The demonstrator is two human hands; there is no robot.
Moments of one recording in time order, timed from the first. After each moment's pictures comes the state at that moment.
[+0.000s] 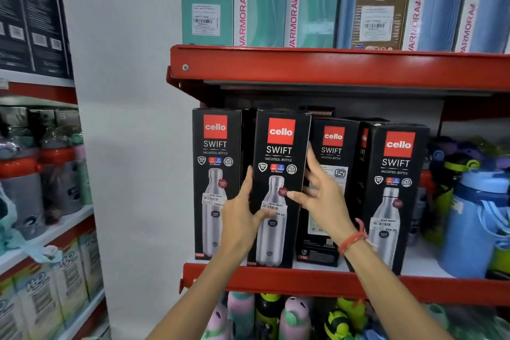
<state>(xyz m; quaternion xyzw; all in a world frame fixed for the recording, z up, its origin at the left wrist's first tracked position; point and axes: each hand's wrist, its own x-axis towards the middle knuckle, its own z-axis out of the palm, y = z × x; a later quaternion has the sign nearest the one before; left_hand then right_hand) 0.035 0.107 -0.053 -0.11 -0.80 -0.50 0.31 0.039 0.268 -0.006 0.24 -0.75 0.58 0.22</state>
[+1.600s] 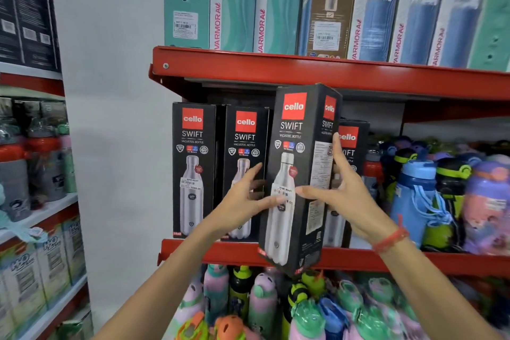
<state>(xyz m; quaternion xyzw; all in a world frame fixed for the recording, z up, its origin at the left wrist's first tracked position) 0.112 0.153 -0.010 -0.22 -0.78 -0.58 0.07 0.126 0.361 0.015 0.21 -0.77 0.57 0.19</state>
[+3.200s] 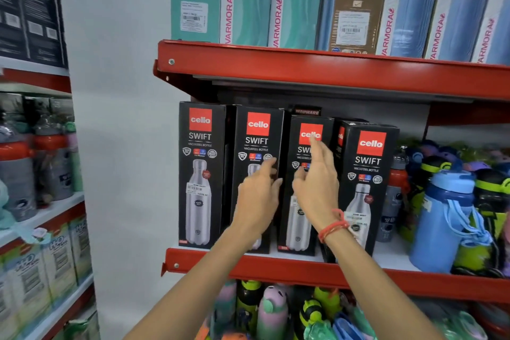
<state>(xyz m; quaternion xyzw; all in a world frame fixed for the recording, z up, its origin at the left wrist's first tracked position) 0.053 0.171 -0.018 -0.14 -0.84 -0.37 0.39 0.101 0.275 0.036 0.14 -0.82 0.41 0.37</state>
